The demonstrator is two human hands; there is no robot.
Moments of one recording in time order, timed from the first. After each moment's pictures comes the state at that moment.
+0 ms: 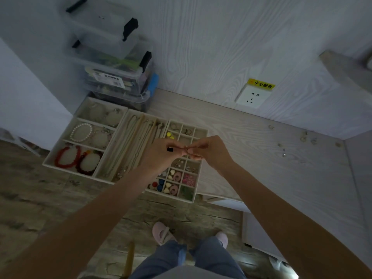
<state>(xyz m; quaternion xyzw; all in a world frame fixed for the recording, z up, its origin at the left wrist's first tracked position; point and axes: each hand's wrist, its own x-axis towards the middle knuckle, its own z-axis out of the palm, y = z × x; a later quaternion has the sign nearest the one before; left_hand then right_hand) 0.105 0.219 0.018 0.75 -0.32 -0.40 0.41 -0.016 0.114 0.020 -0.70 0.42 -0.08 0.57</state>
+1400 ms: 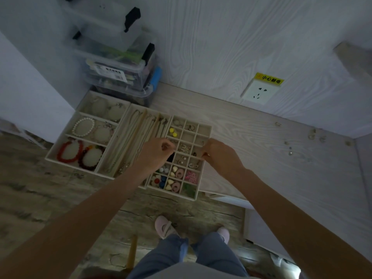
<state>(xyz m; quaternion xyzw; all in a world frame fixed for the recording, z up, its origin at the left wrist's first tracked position) 0.125 0.228 -0.004 0.81 -0.39 -0.35 0.26 -0.033 0.106 0.004 -0.93 0.29 0.12 0.17</state>
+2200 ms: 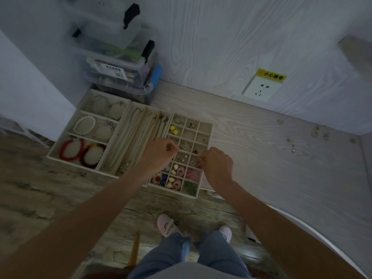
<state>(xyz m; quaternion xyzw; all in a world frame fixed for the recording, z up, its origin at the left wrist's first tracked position) 0.118 0.227 -0.002 0.80 -0.41 -0.34 0.26 -0.030 0.140 -0.019 -0.89 0.44 0.08 0.12</state>
